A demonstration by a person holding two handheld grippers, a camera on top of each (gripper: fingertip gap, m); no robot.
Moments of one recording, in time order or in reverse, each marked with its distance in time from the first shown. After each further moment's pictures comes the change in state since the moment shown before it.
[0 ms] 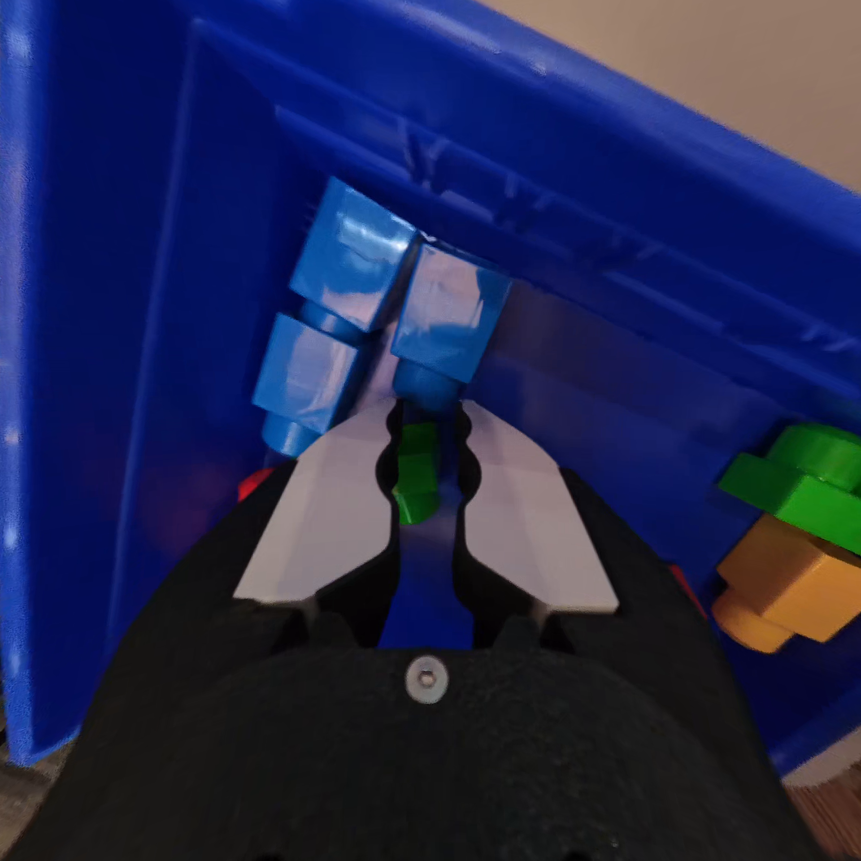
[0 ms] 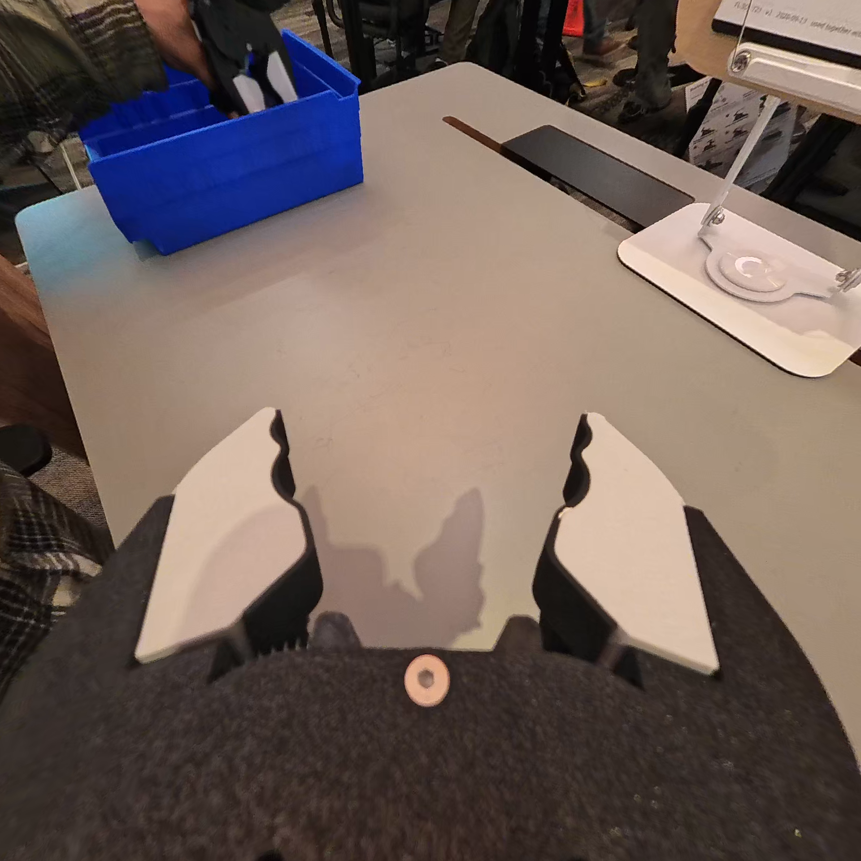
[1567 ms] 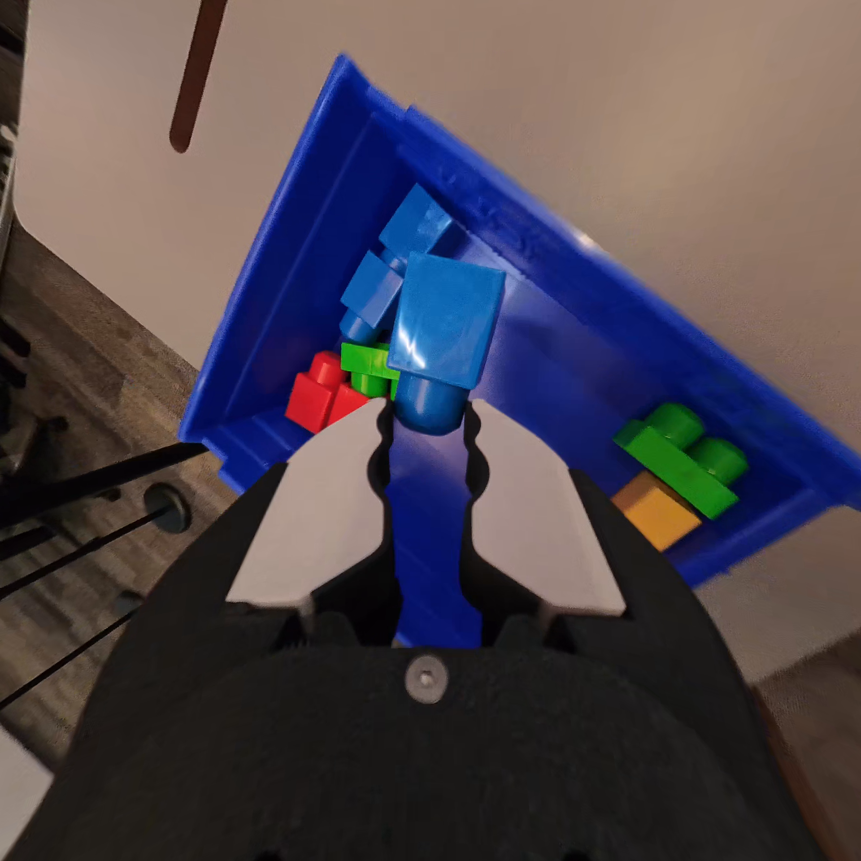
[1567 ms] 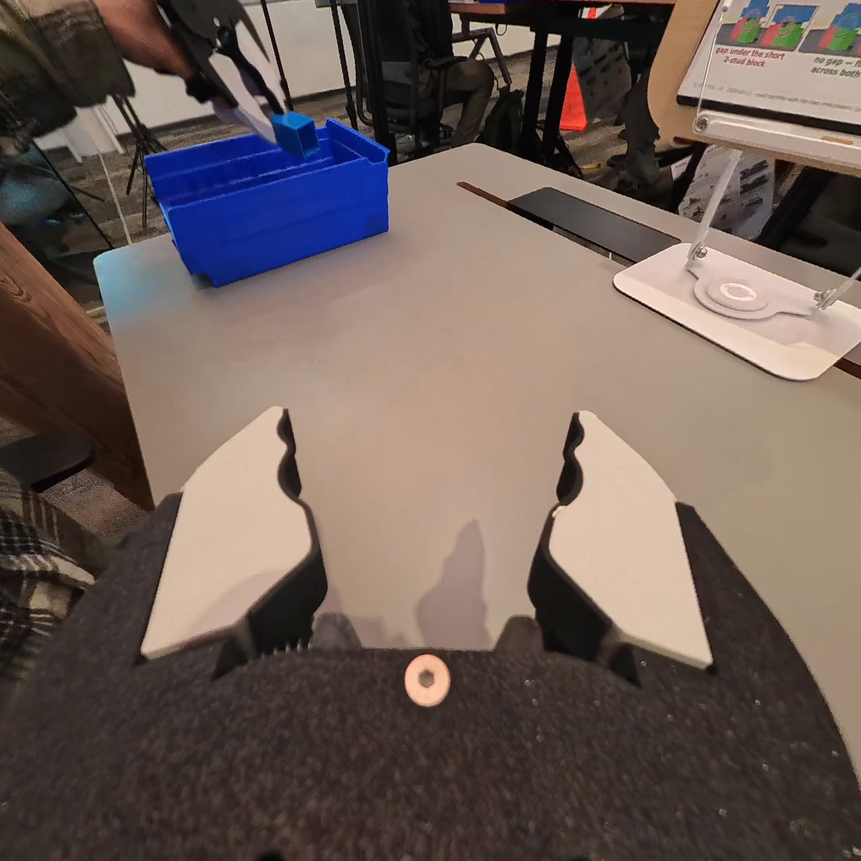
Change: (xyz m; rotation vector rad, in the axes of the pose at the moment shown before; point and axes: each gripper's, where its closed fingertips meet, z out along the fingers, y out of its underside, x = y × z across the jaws) left arm 0.022 -0.003 -0.102 0.030 -0.266 -0.176; right arm -0.010 0.011 -0.041 0.143 -0.030 0.008
